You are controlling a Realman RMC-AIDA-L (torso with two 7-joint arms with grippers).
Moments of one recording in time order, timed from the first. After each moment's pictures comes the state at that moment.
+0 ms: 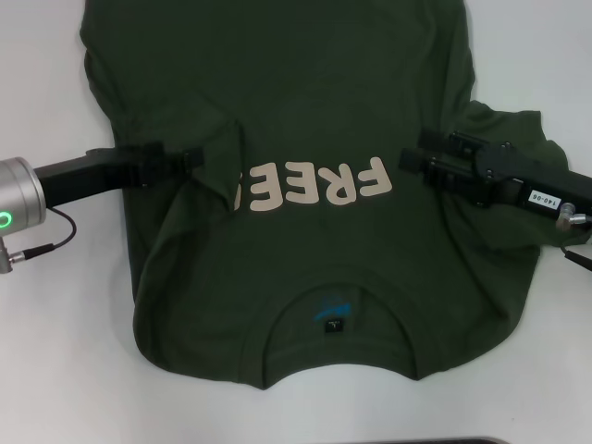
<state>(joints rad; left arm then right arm) -0.48 -2.15 0.63 0.63 2.06 1.26 -1.72 0.43 2.08 -0.46 -0.36 -1.92 -1.57 1.28</state>
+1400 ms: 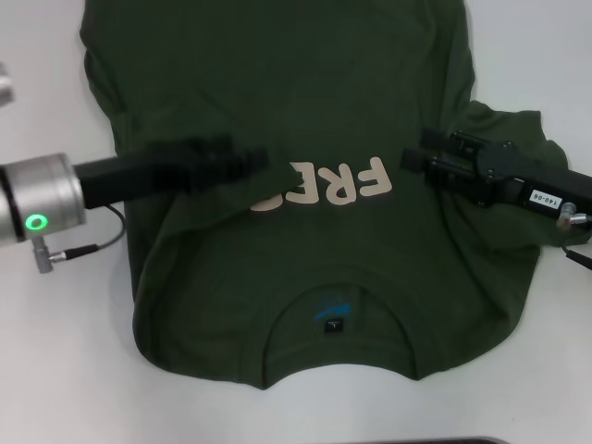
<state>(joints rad) -0.49 -2.16 0.75 0.60 1.91 1.42 -1.67 0.43 2.08 -0.46 -0.36 -1.92 -1.57 1.28</state>
